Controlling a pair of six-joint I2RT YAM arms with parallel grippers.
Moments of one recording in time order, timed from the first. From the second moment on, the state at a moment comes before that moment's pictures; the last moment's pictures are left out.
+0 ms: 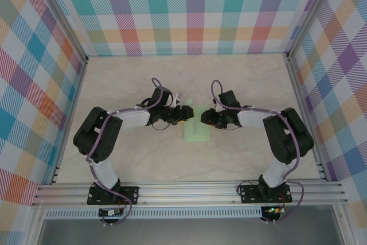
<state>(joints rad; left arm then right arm) -0.53 1.80 0.97 0.05 0.64 -0.76 0.43 1.70 0.84 -0.11 -0.44 0.67</state>
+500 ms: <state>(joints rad) -0.54 1.81 0.97 0.08 0.64 -0.77 0.42 1.72 0.86 0.08 -0.66 0.78</state>
